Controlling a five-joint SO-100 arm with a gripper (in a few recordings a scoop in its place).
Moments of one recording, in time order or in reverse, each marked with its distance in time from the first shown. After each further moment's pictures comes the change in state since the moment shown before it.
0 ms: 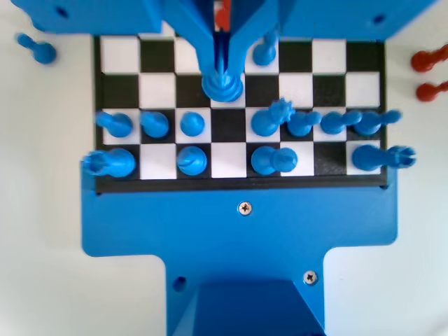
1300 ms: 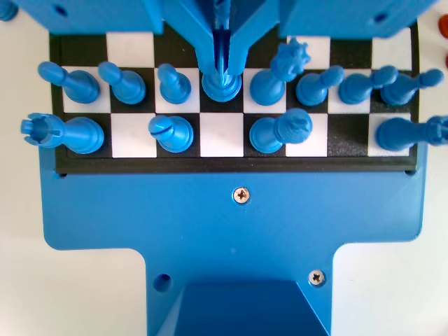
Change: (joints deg) arm 0.7 -6.0 5.6 -8.3 -2.5
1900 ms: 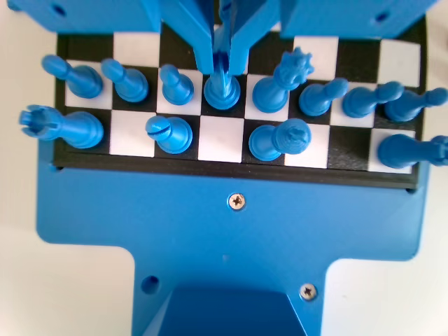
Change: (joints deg) arm -0.1 0.0 0.0 -1.1 -3.4
